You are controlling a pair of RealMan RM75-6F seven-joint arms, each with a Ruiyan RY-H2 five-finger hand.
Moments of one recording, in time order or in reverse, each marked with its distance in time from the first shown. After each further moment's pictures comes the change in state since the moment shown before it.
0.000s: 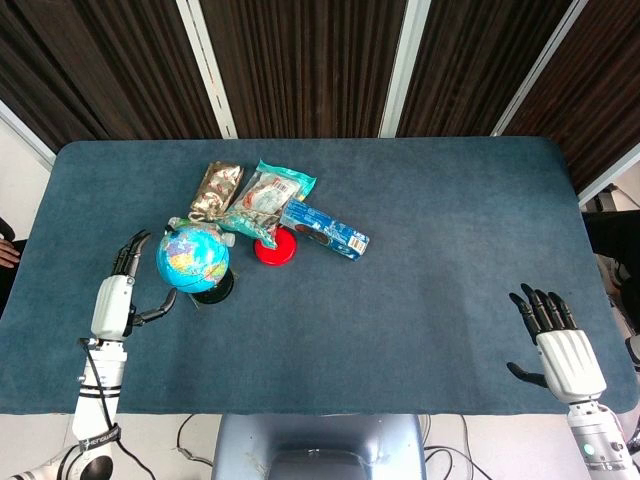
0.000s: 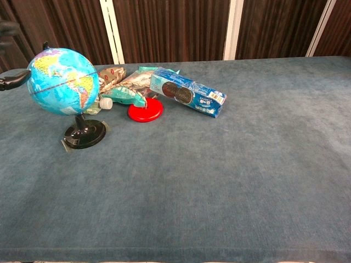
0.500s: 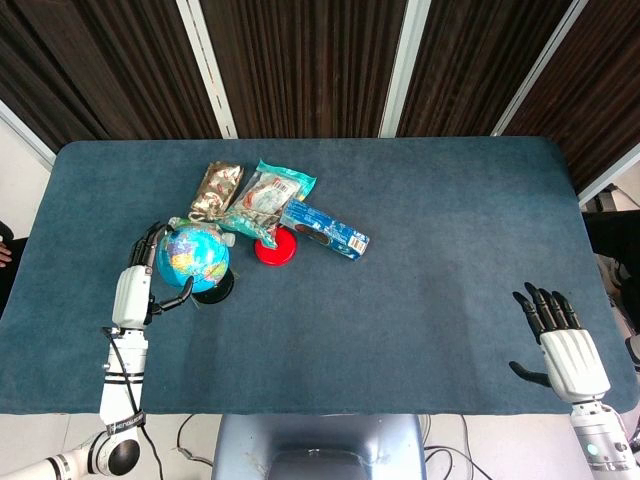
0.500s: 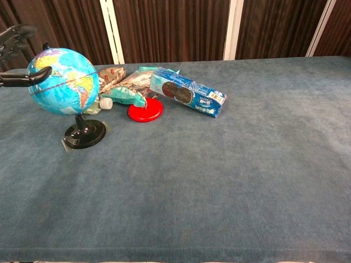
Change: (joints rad) left arm -0.061 -0.109 -0.042 0.072 -0.071 -0.005 0.057; right arm -0.002 0.008 0.001 0.000 0.000 0.008 0.014
